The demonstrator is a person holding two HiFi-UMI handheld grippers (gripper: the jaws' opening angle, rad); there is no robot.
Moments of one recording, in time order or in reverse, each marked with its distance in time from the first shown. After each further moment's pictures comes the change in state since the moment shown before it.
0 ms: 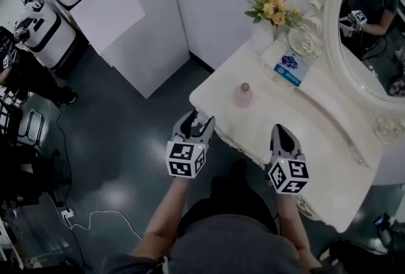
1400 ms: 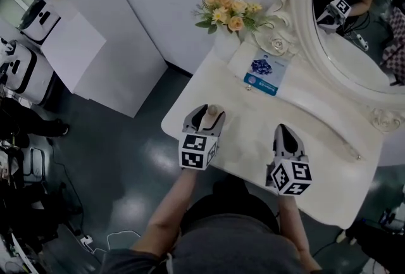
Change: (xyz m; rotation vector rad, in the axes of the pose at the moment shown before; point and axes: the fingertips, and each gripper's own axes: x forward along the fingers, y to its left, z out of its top) left arm 0.162 -0.077 0.007 0.123 0.137 -0.200; right arm 0.026 -0.113 0.009 0.120 -0.015 -0.185
